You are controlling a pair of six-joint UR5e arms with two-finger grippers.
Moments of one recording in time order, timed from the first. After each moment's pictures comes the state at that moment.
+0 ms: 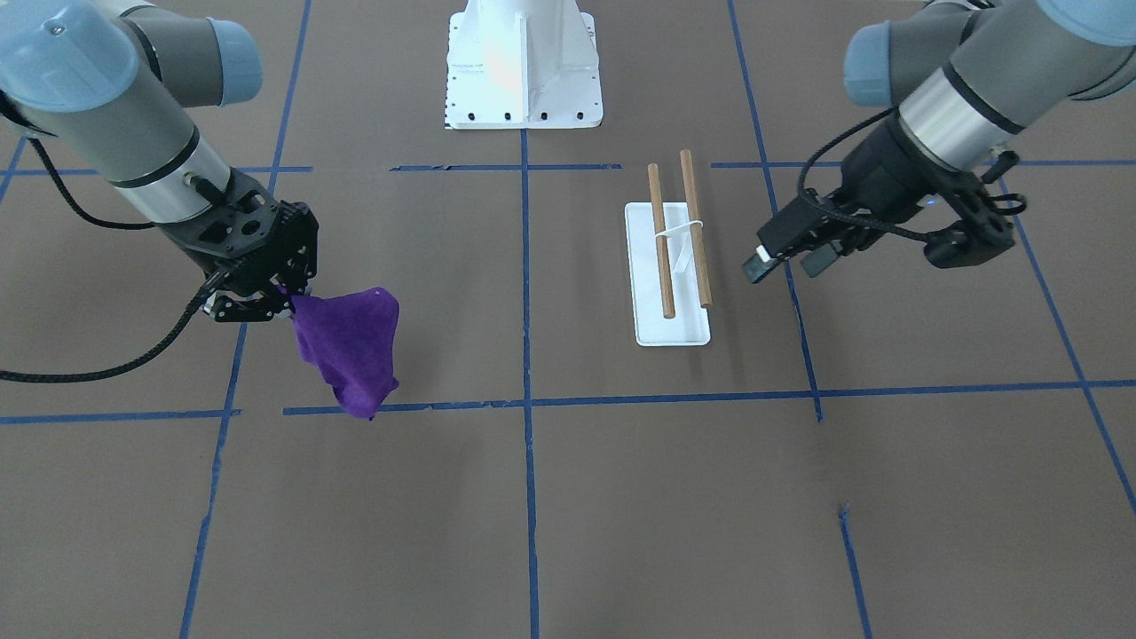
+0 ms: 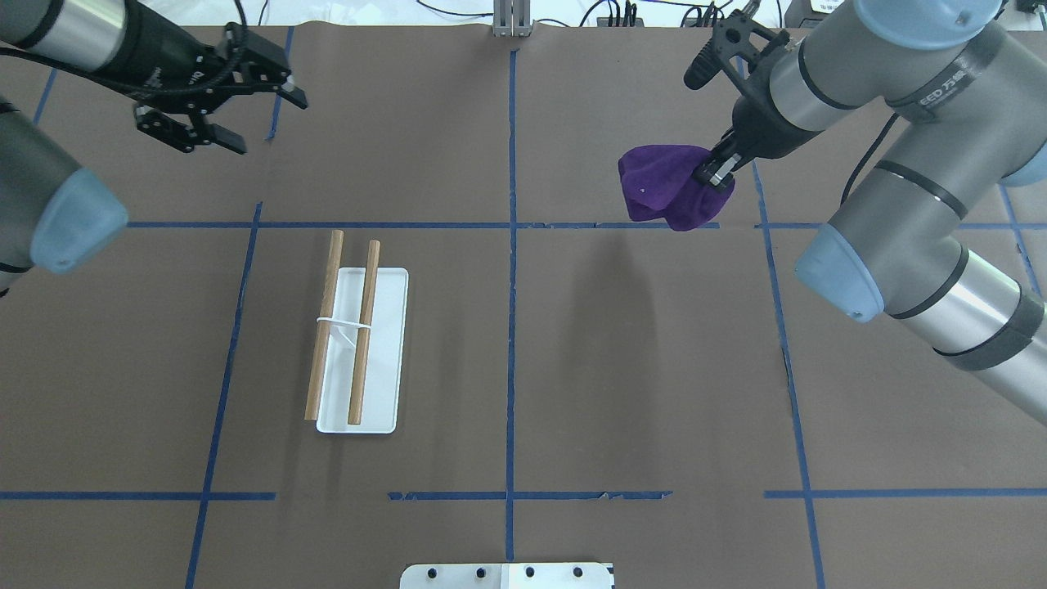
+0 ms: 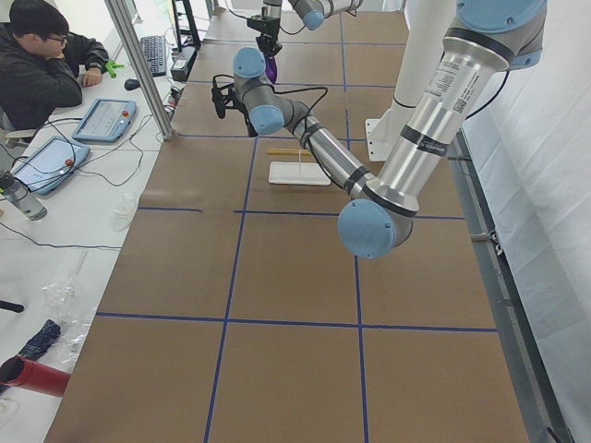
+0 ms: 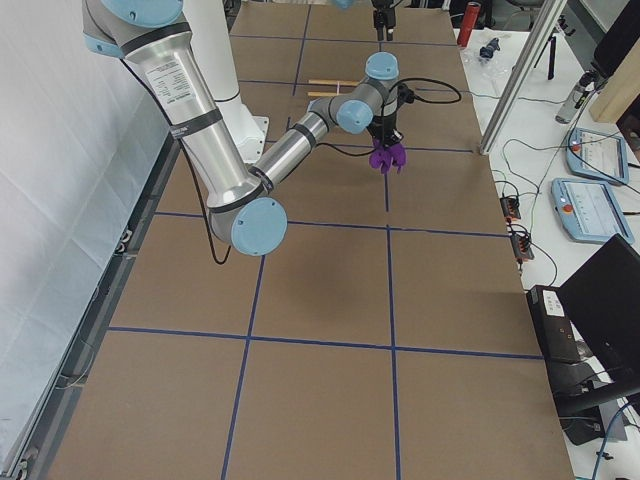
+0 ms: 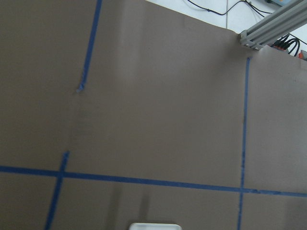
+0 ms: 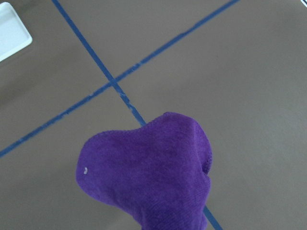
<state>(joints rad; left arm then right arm) -0.99 -2.08 -1.81 -1.96 -2.31 -1.56 0.87 -1.06 1.83 -1.43 2.12 0.09</state>
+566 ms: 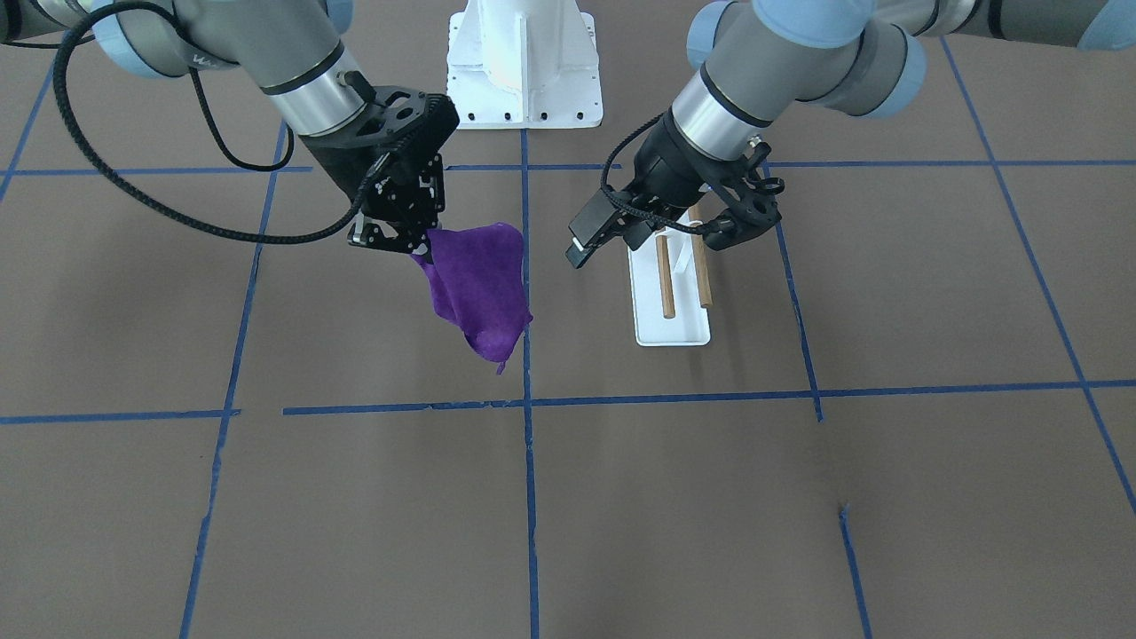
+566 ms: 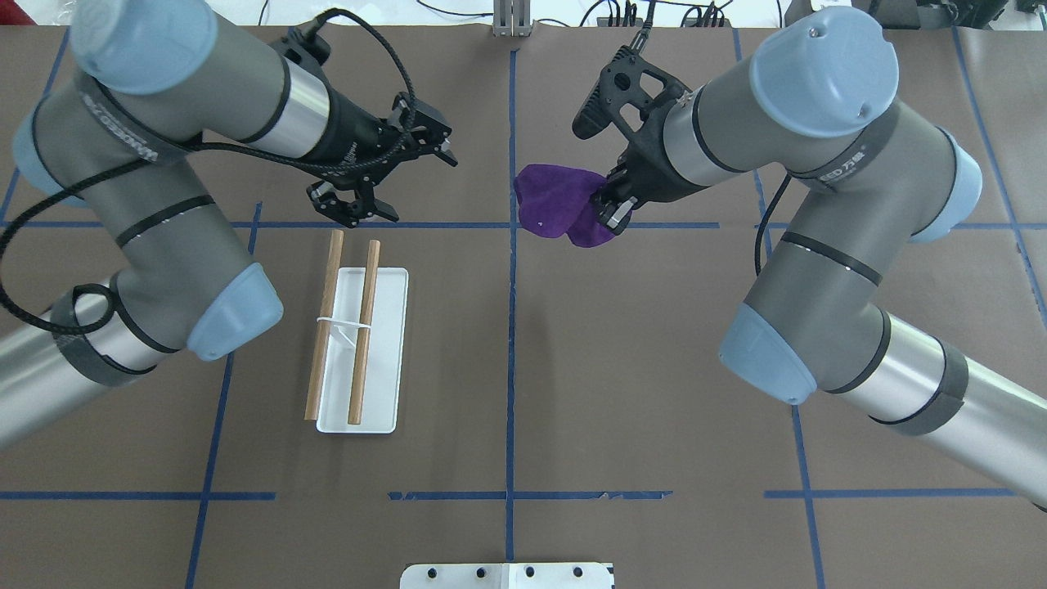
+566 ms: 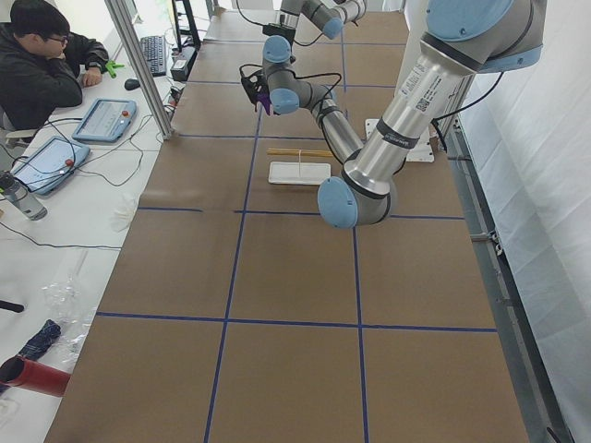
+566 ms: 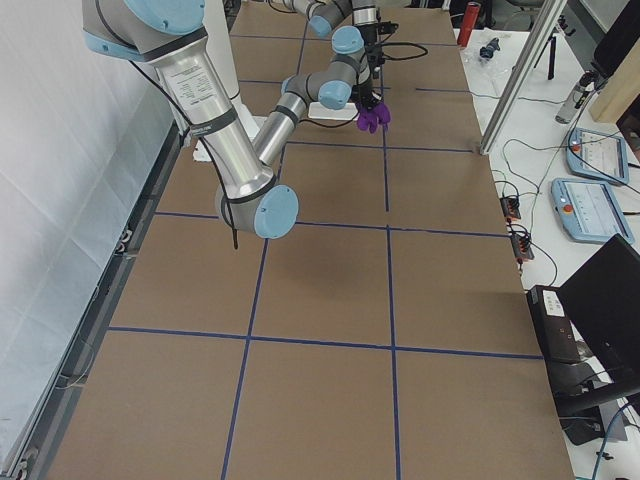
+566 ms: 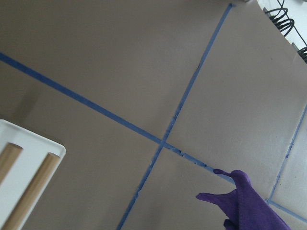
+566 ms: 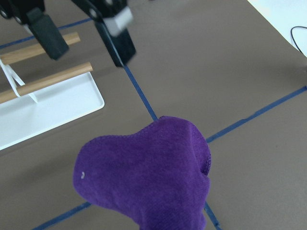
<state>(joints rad) -0.75 -2.23 -1.75 -1.96 -2.11 -1.86 0.69 -0.98 1.91 -1.35 1.92 0.15</state>
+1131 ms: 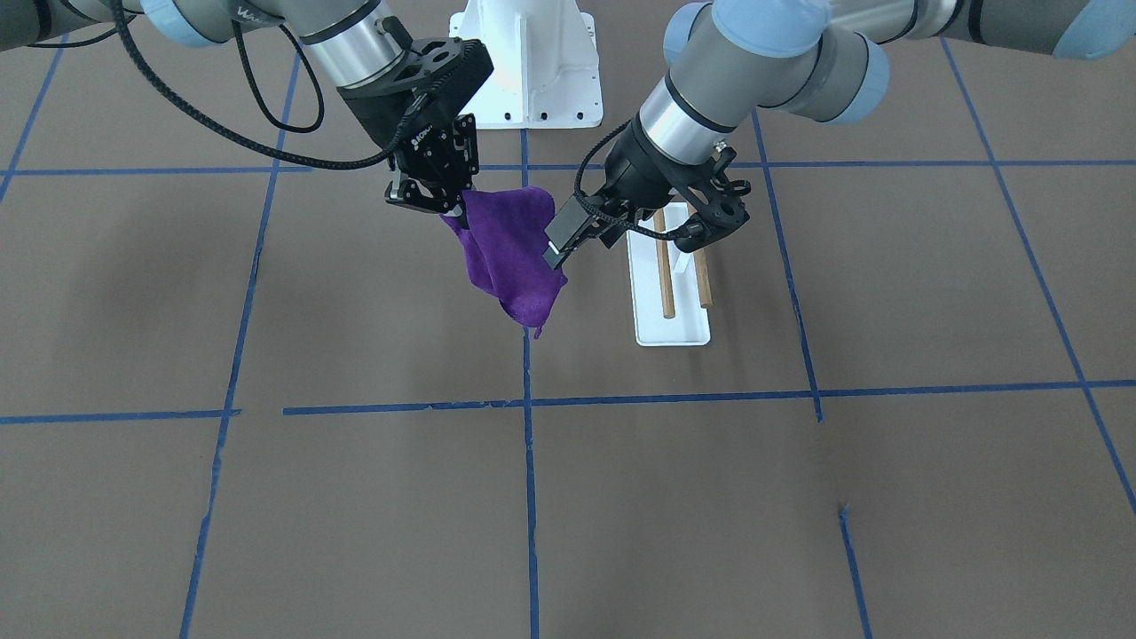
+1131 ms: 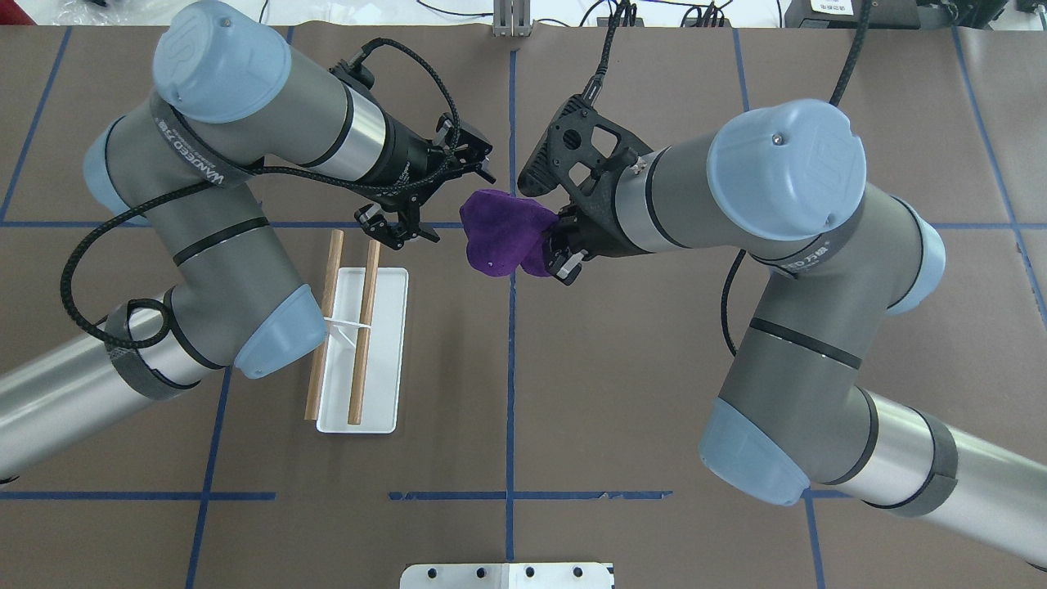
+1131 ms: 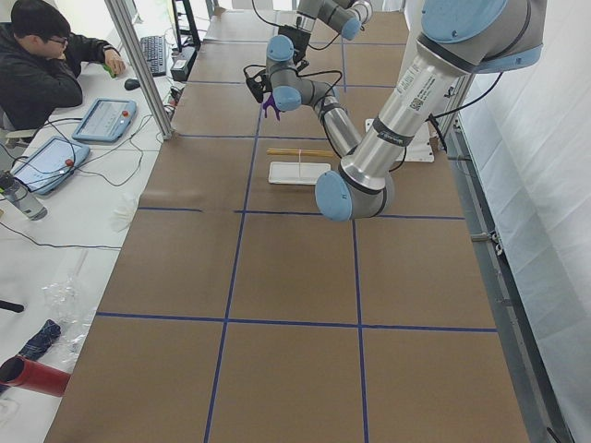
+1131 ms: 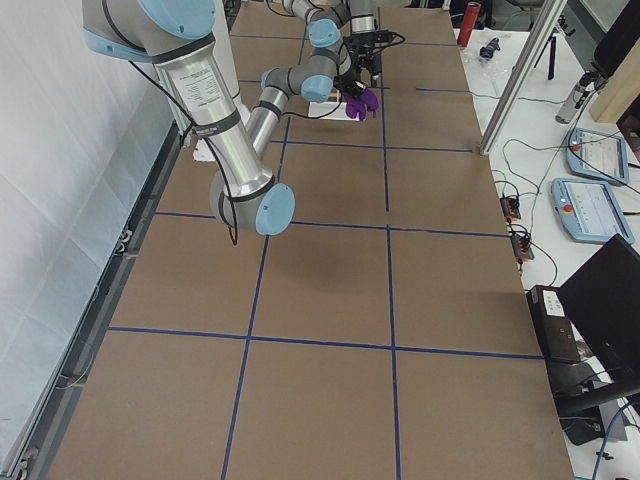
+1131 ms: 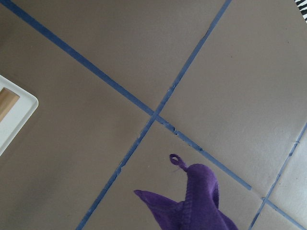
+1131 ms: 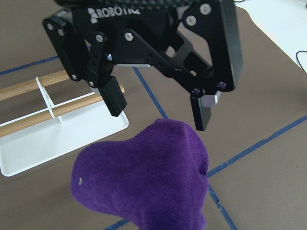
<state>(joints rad) -0.72 -2.26 -1.71 -1.96 -2.09 -1.94 0.58 -0.98 1.98 -1.35 1.78 0.20</state>
